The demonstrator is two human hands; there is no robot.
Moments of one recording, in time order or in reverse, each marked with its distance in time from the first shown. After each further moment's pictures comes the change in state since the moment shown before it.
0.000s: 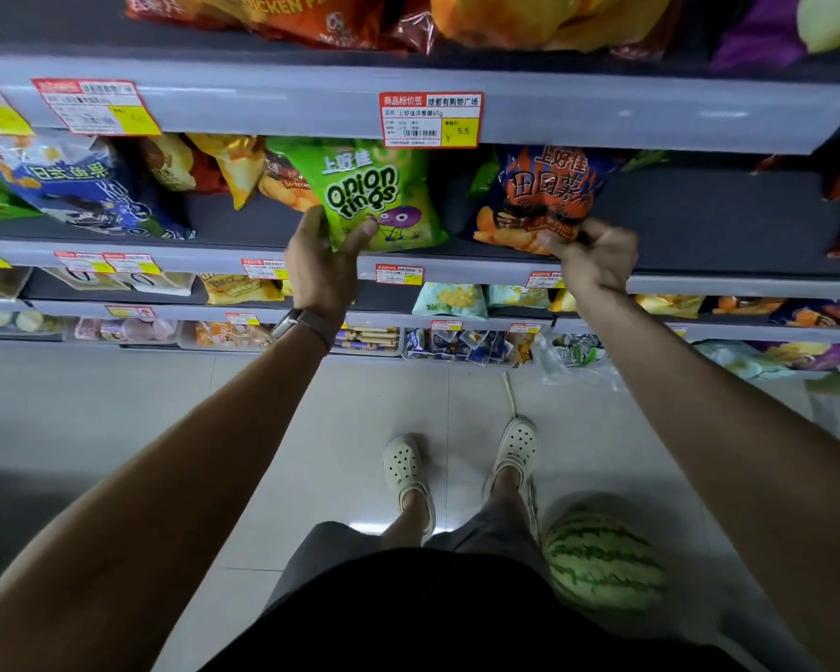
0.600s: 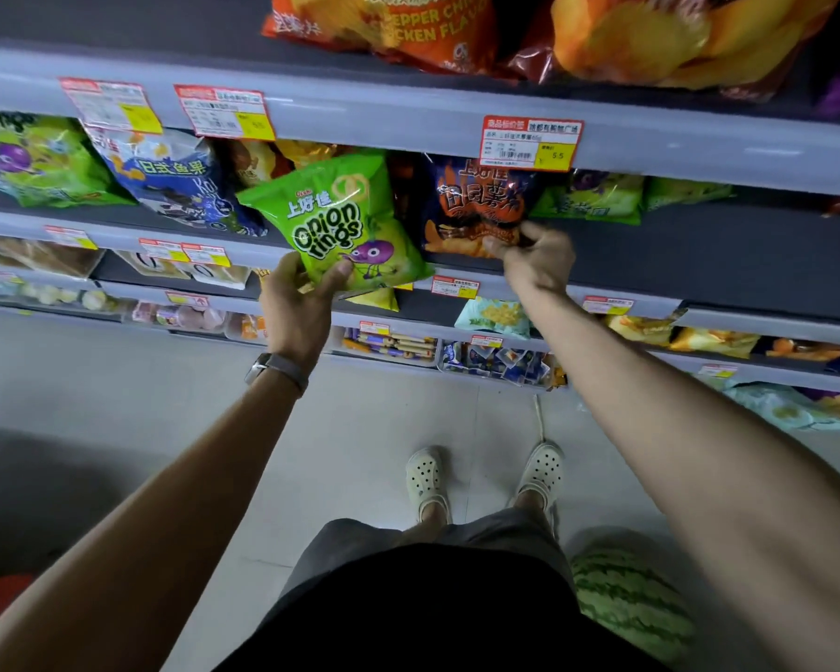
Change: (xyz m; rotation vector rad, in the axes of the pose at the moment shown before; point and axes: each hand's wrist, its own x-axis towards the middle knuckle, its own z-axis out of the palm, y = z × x) left_hand -0.018 -0.042 -0.093 -0.024 0.091 -0.063; right_hand -0.051 -0.057 0.103 0.068 -0.226 -0.076
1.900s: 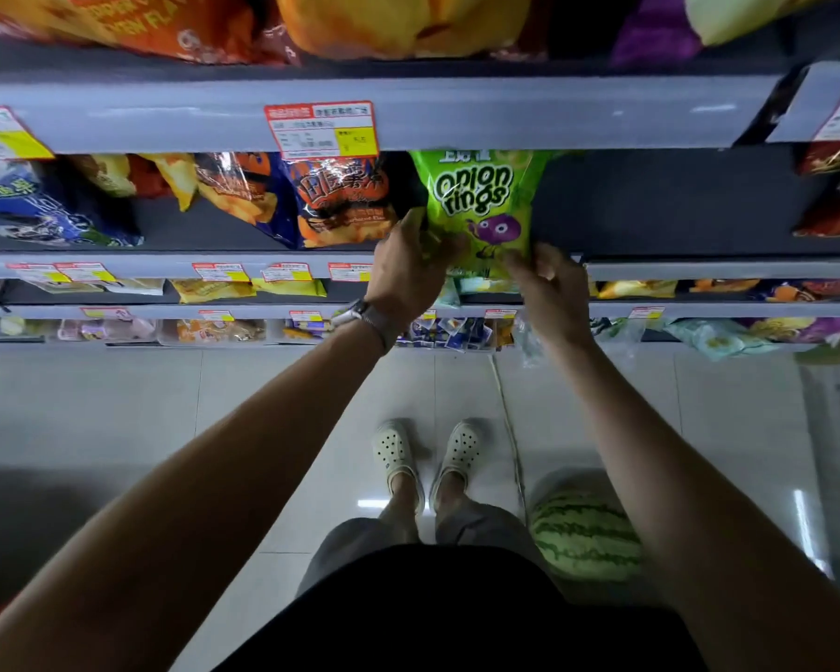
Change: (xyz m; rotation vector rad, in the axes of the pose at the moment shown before) left_hand -0.052 0.108 0.202 0.227 -0.510 0.133; right_hand -0.012 0.084 -0.143 0.081 0.009 -0.059
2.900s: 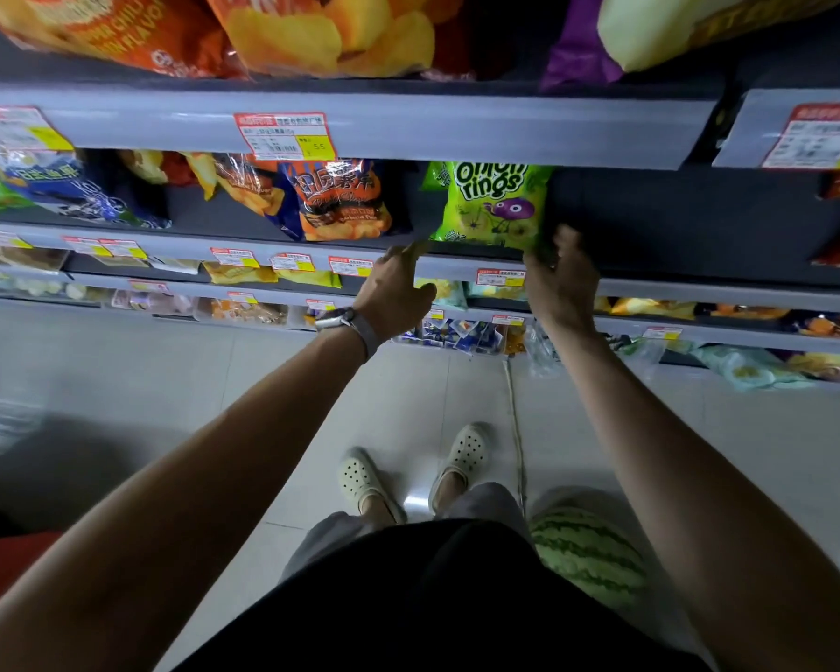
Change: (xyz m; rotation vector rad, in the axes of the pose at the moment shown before) left_hand -0.023 0.025 0.010 0.350 -0.166 -0.179; right_hand 0.042 0.003 -0.031 -0.285 -0.007 0.035
